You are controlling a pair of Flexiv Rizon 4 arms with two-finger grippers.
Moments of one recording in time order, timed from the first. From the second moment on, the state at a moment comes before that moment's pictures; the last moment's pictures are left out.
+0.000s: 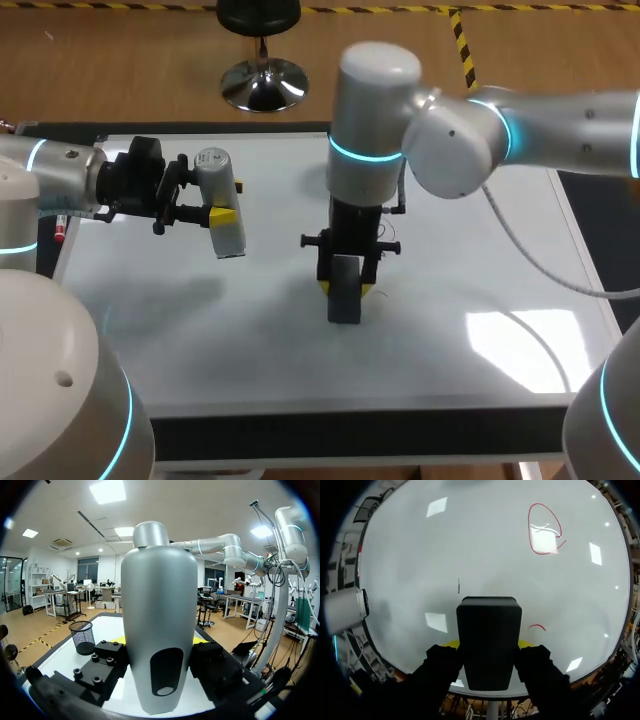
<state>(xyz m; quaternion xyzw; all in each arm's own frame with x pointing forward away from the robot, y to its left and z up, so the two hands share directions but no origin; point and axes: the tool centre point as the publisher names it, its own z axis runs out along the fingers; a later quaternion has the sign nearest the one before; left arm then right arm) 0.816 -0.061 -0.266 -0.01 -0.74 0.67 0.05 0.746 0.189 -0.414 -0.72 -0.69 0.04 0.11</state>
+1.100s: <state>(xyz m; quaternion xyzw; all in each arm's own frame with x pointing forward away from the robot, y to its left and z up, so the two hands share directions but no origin) 0.816 -0.061 -0.266 -0.01 -0.74 0.67 0.05 0.737 0.142 -0.427 -0.76 -0.63 0.04 0.17</state>
